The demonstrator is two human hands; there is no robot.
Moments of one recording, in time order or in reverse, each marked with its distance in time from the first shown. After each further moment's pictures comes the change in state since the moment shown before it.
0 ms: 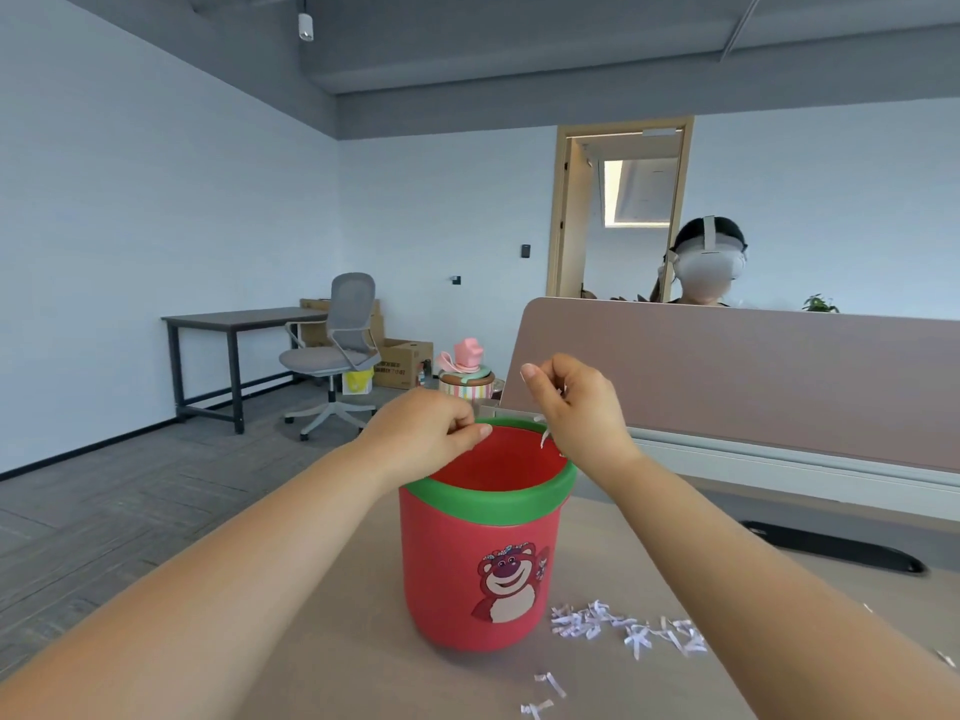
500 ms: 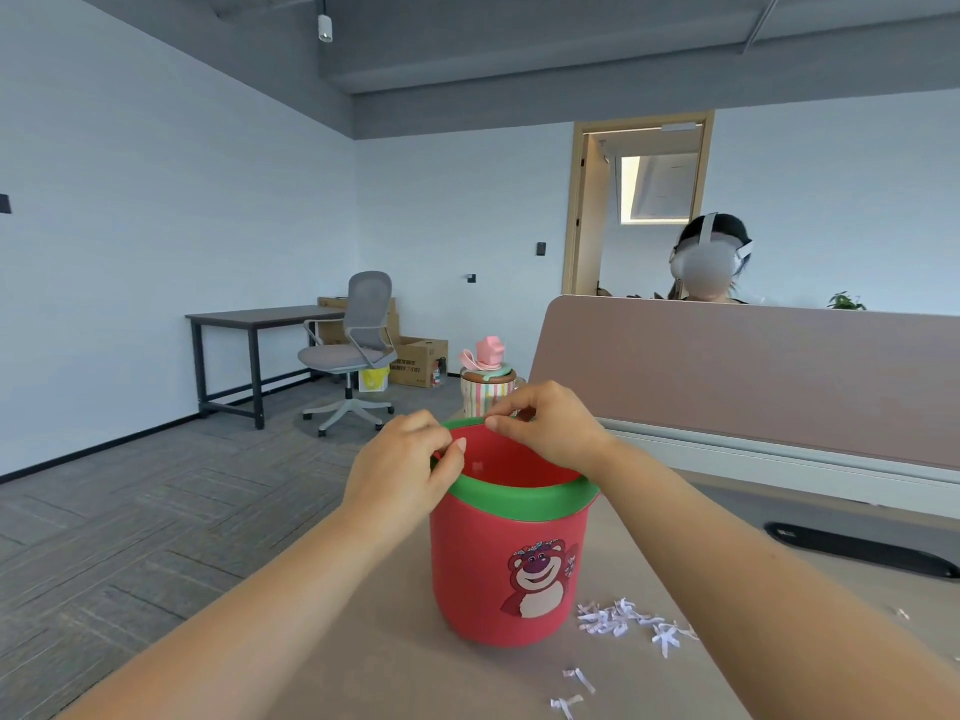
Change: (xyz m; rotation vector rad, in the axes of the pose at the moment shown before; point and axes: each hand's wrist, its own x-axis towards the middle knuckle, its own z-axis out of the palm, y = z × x) left_hand -0.044 -0.033 0.027 -0.002 0.390 -0.023; right_hand 0.008 -0.002 0.036 -0.100 -0.440 0.050
